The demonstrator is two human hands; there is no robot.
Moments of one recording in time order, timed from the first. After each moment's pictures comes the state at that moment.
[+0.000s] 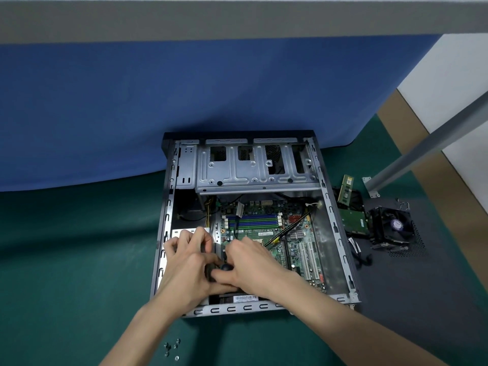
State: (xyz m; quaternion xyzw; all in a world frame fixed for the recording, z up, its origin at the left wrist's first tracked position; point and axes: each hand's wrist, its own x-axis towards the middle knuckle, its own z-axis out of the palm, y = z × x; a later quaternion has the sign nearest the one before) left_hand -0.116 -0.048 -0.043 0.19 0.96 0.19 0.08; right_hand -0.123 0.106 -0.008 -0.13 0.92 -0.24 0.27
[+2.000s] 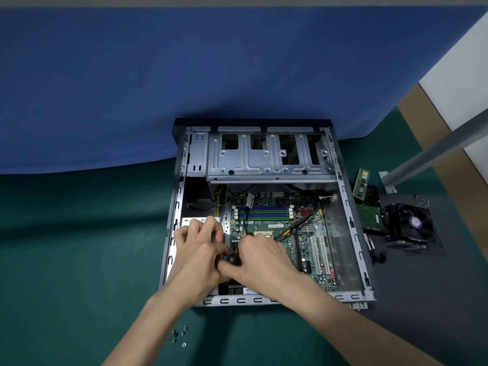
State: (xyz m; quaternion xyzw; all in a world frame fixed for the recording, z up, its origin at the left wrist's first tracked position) left_hand -0.115 -0.048 -0.049 0.19 0.96 0.20 0.06; right_hand -0.113 0.101 -0.019 -0.10 0.94 -0.24 0.22
